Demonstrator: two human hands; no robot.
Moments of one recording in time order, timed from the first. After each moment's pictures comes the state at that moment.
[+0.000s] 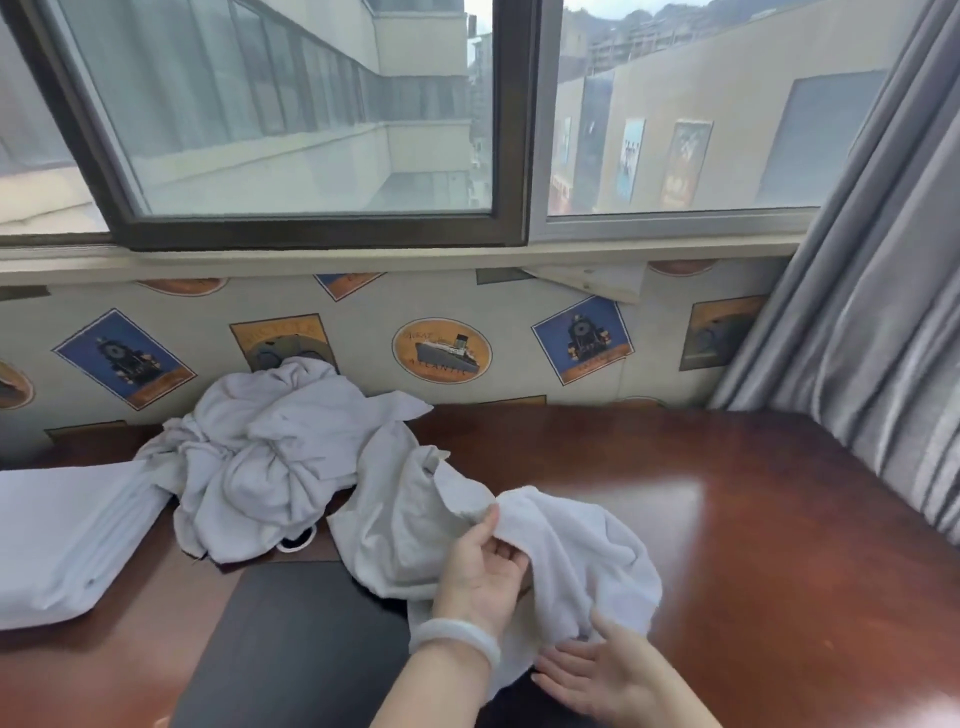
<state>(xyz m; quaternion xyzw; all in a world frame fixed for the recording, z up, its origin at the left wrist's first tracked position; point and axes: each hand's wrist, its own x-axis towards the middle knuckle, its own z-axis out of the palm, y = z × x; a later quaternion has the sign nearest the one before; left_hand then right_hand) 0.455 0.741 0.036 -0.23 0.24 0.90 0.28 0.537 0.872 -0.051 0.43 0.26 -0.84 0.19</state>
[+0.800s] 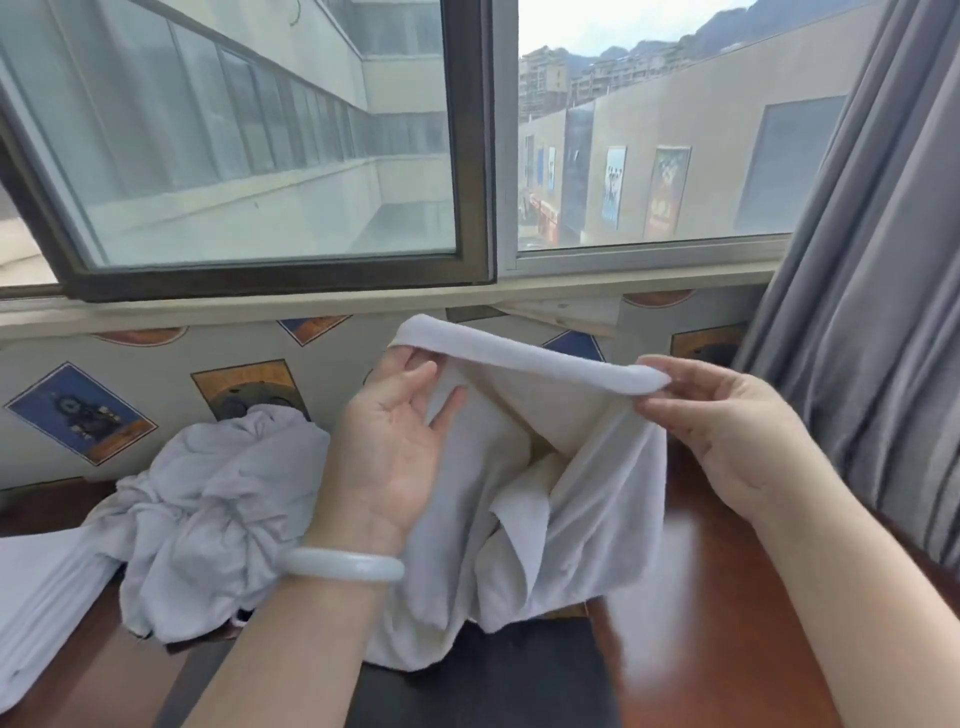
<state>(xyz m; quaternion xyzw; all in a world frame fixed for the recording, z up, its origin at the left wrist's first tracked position) 0.401 0.753 0.208 0.13 0.37 0.91 0.13 0.482 0.992 0.196 0.10 0.62 -0.75 -0.22</state>
